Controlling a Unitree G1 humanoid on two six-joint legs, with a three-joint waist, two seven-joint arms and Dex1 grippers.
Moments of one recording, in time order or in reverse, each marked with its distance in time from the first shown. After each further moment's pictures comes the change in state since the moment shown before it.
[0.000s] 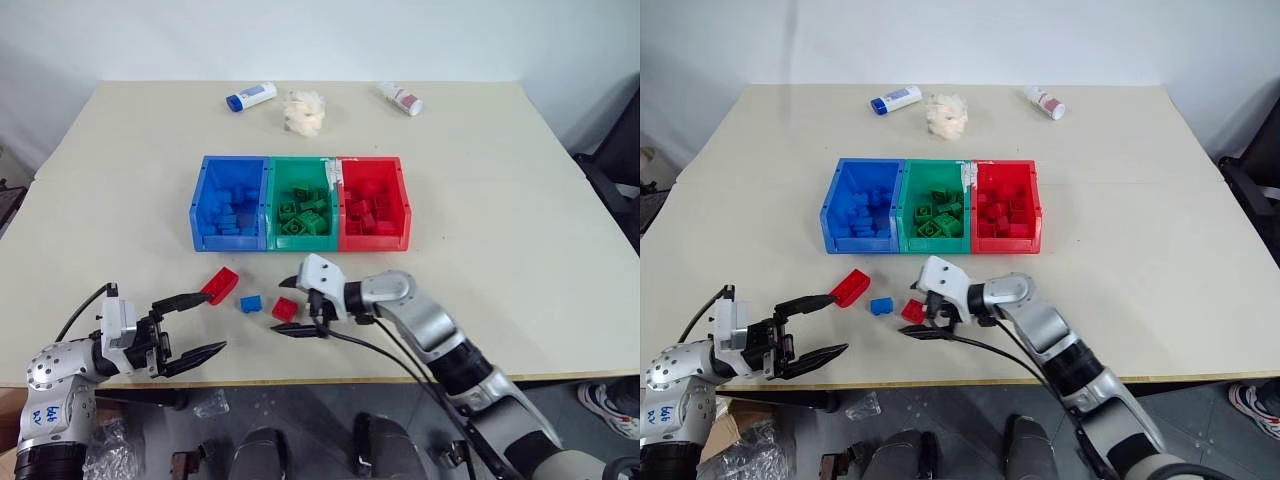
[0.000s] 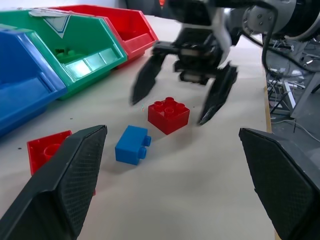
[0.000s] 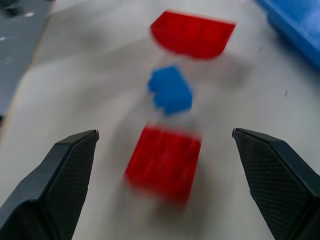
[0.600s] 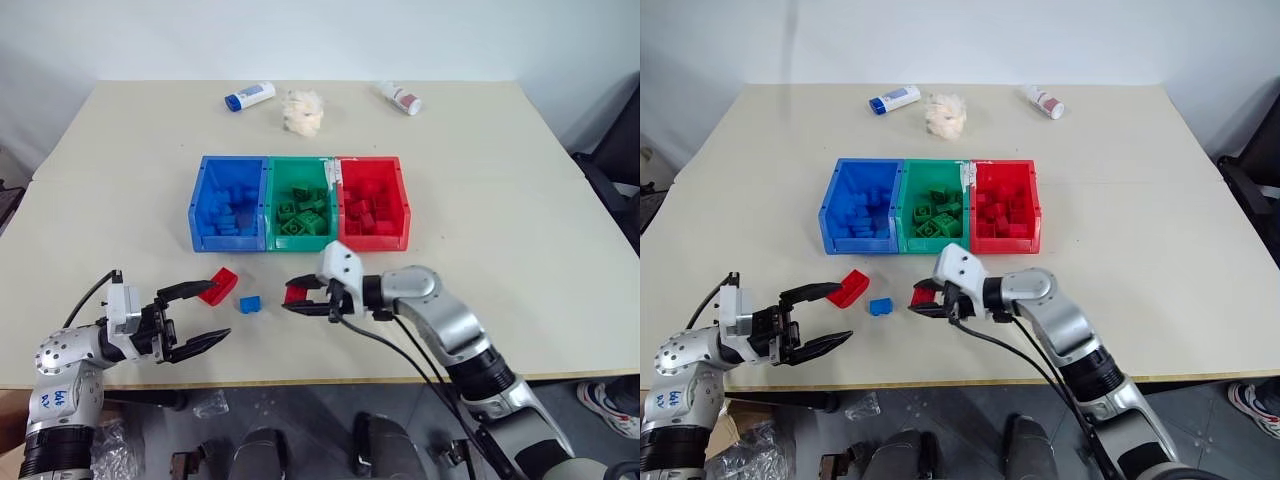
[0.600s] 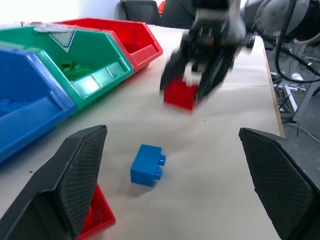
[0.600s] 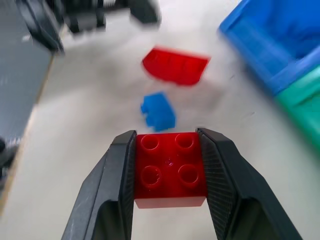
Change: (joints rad) left arm -0.097 -0.006 -0.032 0.058 0.002 0.000 -0.012; right arm 0.073 -0.105 -0.179 -0.256 0.149 0.122 0.041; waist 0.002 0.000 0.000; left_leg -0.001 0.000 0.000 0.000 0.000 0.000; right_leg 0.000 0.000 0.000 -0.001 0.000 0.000
